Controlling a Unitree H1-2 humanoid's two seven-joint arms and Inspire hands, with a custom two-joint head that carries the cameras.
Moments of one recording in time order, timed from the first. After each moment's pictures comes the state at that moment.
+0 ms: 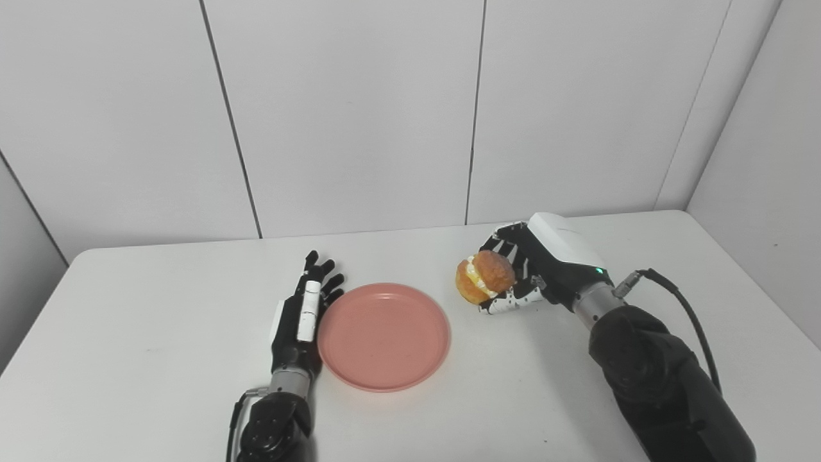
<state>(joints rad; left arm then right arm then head) -0.54 -0.09 0.03 0.64 -0.08 -0.22 -0.02 -0.52 -0.37 0.19 -0.21 -0.69 0.39 0.35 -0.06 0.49</state>
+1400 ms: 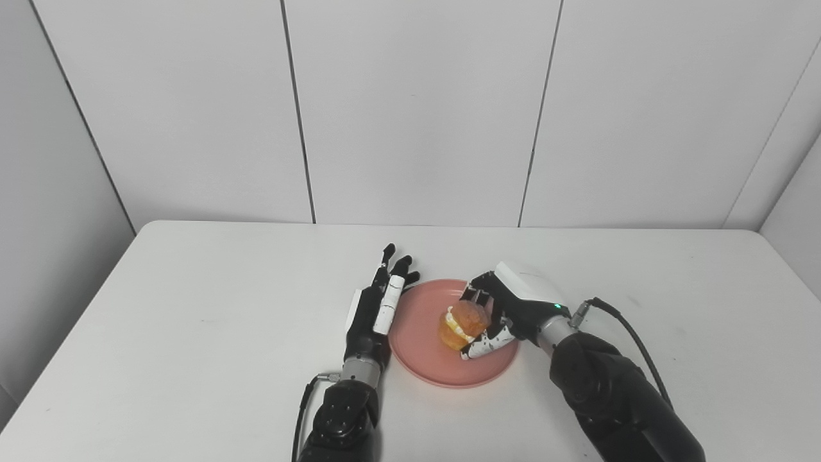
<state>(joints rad) -0.54 -0.14 0.01 0.64 -0.03 -0.22 0.03 -0.63 -0.26 0.41 0.17 -0.72 0.32 0.29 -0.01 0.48</state>
